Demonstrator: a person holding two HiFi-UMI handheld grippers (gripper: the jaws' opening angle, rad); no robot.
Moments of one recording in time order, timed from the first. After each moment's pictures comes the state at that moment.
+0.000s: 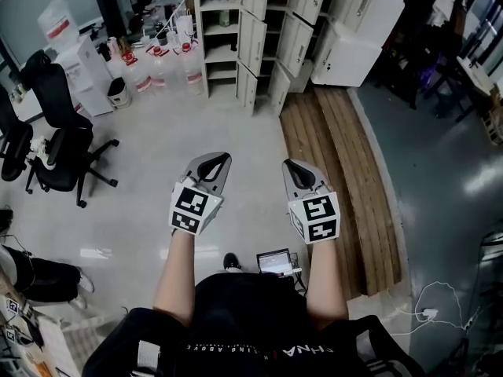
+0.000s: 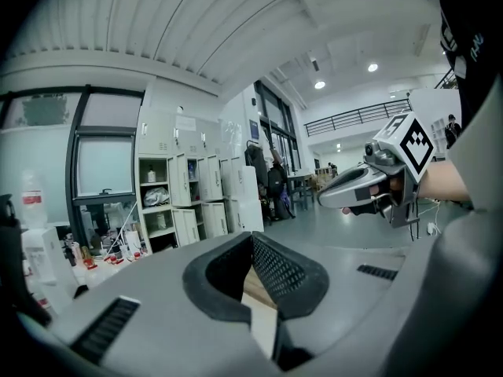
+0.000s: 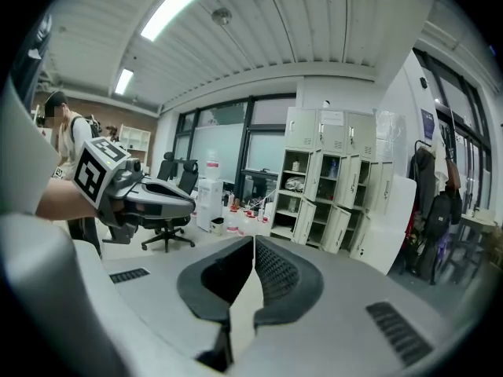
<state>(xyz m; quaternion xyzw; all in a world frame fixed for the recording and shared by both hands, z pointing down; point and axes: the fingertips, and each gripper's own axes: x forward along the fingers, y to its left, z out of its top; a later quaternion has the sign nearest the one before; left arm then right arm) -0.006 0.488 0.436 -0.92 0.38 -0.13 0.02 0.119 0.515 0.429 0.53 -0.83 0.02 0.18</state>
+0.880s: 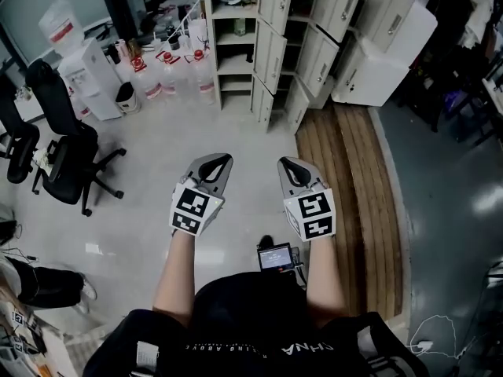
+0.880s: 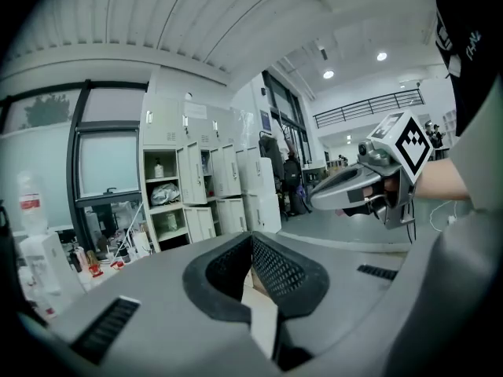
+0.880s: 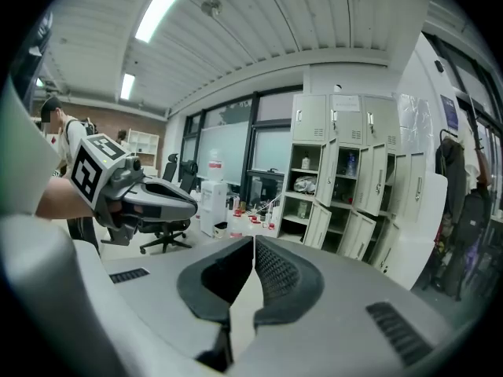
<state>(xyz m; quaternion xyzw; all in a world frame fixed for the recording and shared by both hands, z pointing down) 0.003 0.274 0.447 -0.90 0.41 -0.15 0.02 0.116 0.282 0.444 0.49 -0.86 0.02 0.18</state>
